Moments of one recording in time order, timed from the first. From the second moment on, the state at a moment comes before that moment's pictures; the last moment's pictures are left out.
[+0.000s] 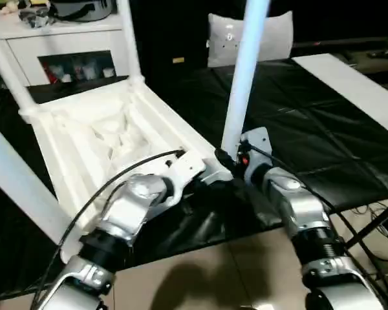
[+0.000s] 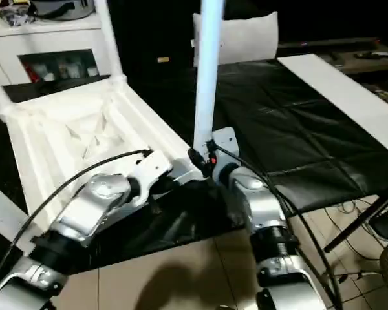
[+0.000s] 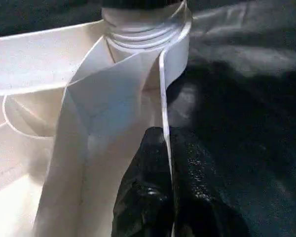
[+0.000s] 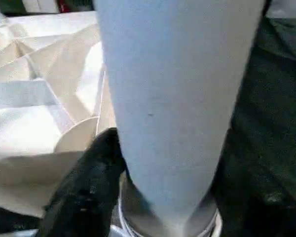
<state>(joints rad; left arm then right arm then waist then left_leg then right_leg) -0.51 0.18 -0.33 0.33 0.12 0.43 -0.68 -0.53 -0.08 0.03 0.52 0.08 0.23 0.44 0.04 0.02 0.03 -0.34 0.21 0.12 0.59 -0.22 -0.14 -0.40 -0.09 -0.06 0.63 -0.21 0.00</state>
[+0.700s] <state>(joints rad) -0.52 0.37 -0.35 0.43 0.08 0.12 -0.94 -0.40 -0.43 0.08 0.39 0.17 0.12 1.03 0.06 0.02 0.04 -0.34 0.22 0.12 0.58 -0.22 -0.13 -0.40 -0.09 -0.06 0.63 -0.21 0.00</state>
